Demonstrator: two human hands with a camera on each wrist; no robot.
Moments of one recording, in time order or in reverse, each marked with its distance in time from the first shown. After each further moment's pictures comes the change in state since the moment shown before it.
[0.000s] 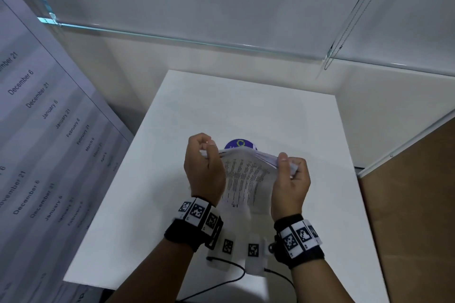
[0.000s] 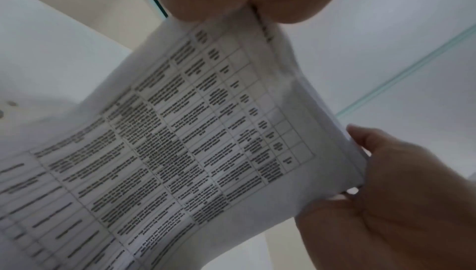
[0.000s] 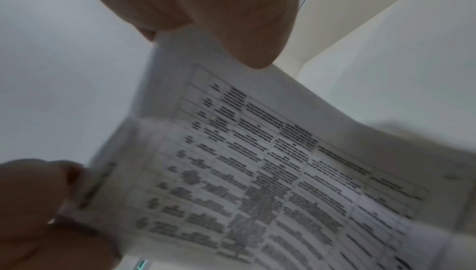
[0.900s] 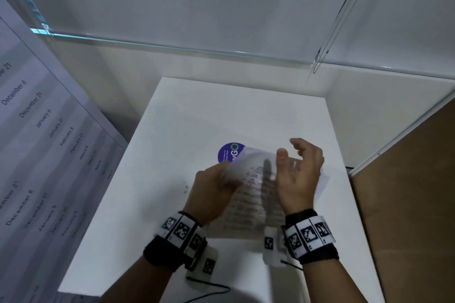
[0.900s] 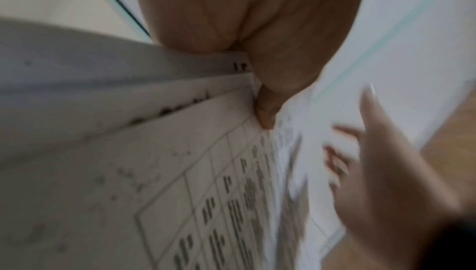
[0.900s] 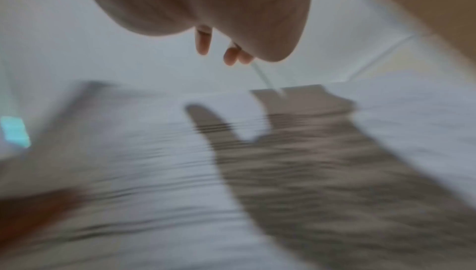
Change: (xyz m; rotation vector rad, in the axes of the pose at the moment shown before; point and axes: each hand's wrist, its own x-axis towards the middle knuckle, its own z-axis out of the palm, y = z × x) left_hand -0.013 -0.013 -0.023 0.392 -0.710 0.286; right_hand 0.014 -0.031 -0.022 -0.422 -0.086 -0.322
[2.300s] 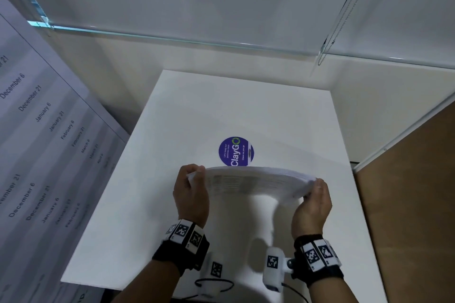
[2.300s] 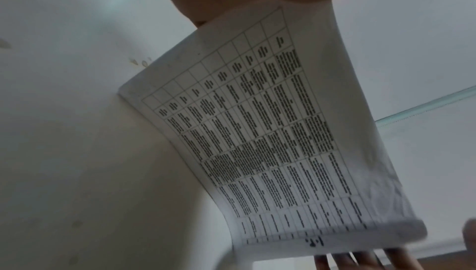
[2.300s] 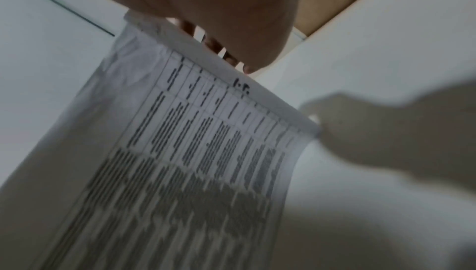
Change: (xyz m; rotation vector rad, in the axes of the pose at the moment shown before) left_hand -0.017 -0.042 0.040 -0.595 0.644 -0.352; right_hand -0.042 0.084 -0.018 0.451 0.145 0.384
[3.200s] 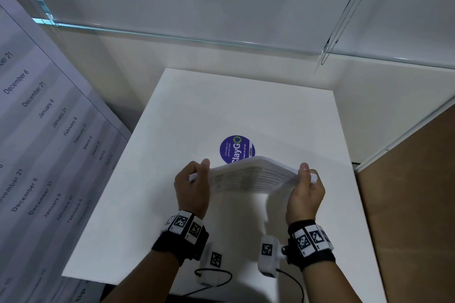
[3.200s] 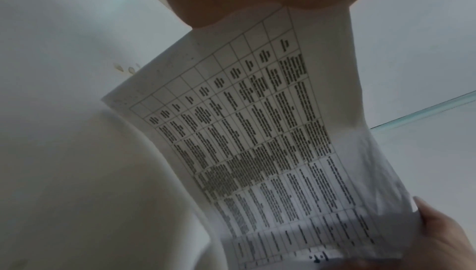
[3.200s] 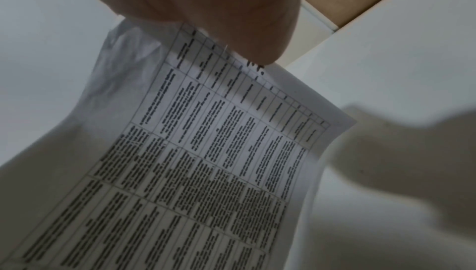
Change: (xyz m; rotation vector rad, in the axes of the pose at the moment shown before) left_hand 0.007 0.013 0.003 0.028 -0.072 0.011; right_hand 0.009 -0.016 0.024 -0.063 0.019 0.071
